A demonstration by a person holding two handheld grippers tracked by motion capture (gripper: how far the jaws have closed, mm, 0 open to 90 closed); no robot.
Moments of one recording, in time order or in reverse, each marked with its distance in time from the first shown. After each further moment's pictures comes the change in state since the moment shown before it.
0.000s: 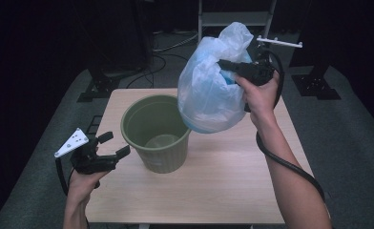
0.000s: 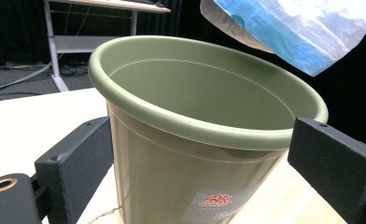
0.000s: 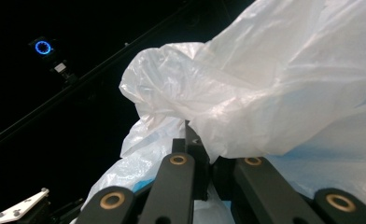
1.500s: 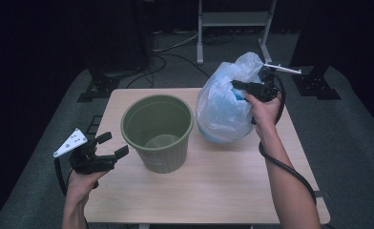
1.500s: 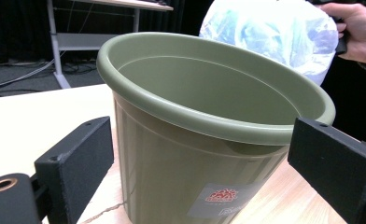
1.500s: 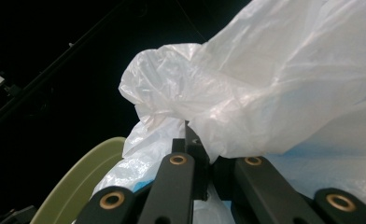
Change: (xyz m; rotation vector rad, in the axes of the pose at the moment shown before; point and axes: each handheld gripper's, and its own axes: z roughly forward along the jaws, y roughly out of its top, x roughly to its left) left arm 0.004 -0.002 -0.002 0.003 0.010 -0.013; right arm -0.092 -0.050 0.005 0.019 -0.131 0.162
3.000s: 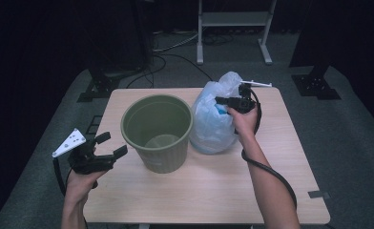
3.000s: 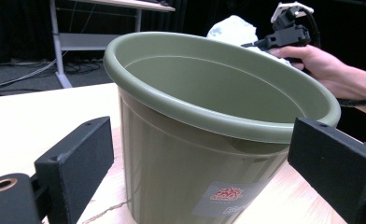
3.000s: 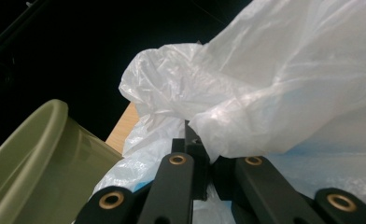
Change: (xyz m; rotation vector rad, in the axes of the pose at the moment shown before) left arm 0.004 -0.002 -0.001 0.000 0.006 -0.002; right arm -0.036 -0.048 0.070 0.127 -0.048 0.030
